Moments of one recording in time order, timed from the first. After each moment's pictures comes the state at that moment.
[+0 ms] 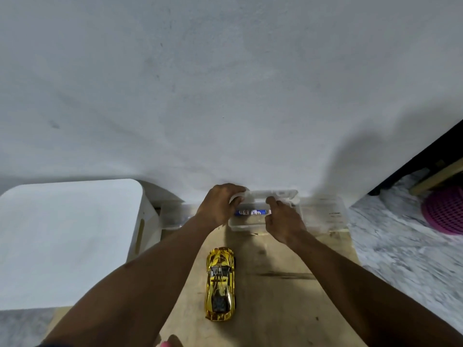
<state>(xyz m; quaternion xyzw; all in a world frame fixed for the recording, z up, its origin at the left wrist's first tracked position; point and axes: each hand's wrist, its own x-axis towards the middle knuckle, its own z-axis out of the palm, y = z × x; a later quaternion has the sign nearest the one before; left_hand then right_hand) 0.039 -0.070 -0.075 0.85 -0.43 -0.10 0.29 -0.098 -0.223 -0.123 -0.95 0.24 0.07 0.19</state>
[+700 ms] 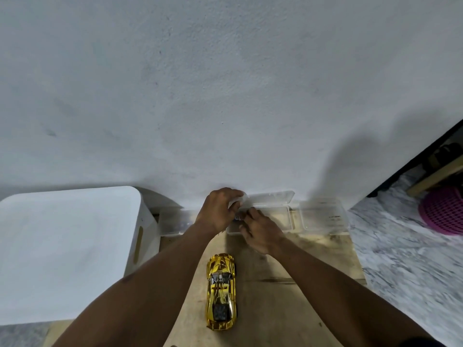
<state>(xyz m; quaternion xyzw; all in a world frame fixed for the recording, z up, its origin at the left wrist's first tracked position) 0.043 -0.068 -0.083 0.84 -0.42 -0.07 0.32 -0.075 -0.186 -0.144 -0.97 0.10 0.06 0.20</state>
